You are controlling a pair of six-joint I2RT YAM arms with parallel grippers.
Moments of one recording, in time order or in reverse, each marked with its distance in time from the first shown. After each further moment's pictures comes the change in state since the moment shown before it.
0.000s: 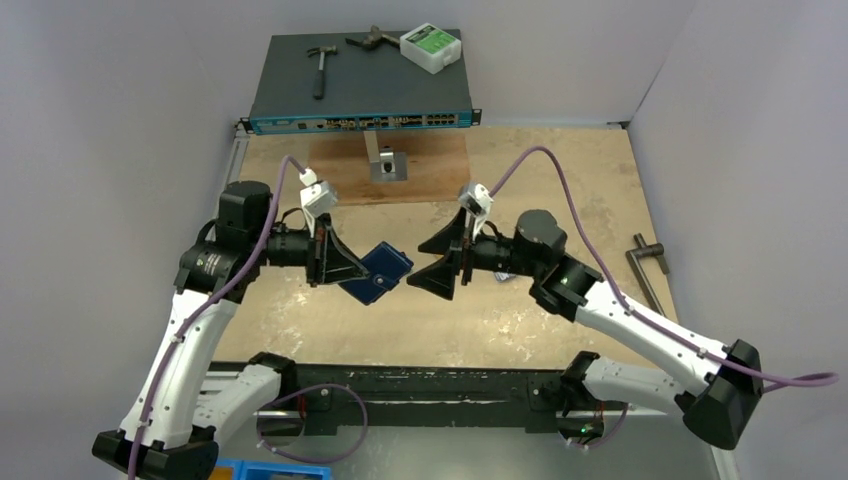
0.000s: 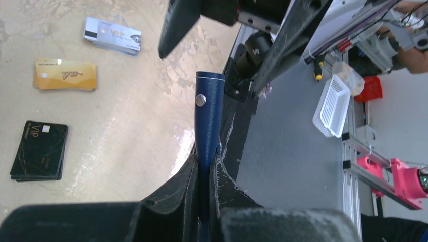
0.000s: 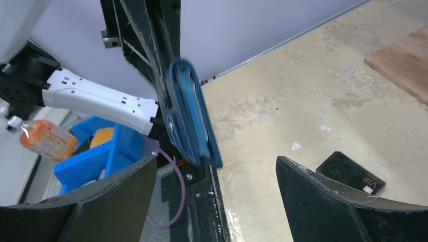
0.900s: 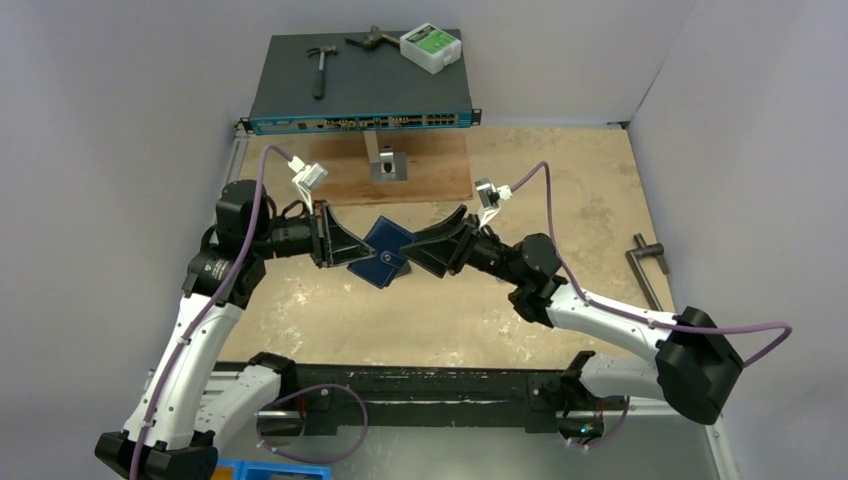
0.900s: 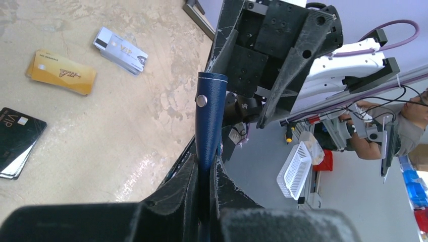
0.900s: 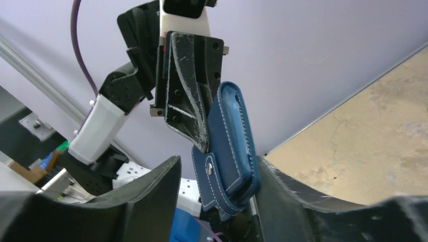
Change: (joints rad) left arm 0.001 -0.039 -0.106 0.373 -0.118 -0.581; right arm 0.026 0.110 -0.288 0.867 0.152 0.524
